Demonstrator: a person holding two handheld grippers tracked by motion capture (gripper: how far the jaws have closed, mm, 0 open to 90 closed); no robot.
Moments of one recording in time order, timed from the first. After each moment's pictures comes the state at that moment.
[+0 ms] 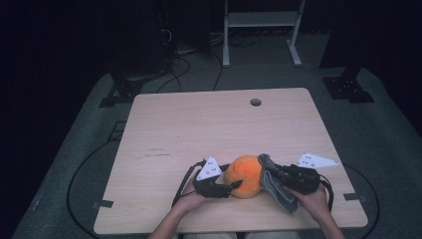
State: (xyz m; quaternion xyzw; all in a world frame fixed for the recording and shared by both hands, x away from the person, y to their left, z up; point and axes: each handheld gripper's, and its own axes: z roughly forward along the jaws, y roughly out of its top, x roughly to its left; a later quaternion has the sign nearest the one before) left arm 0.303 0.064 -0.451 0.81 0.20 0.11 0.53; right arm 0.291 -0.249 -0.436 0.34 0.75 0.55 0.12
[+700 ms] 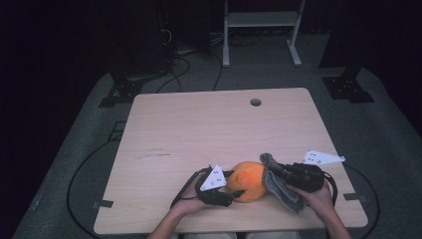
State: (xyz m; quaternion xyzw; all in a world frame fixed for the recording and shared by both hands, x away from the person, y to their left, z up) left arm 0.287 0.058 -0.451 0.84 0.12 0.13 0.51; right arm 0.293 -0.258 -0.428 0.32 0.75 0.57 0.09
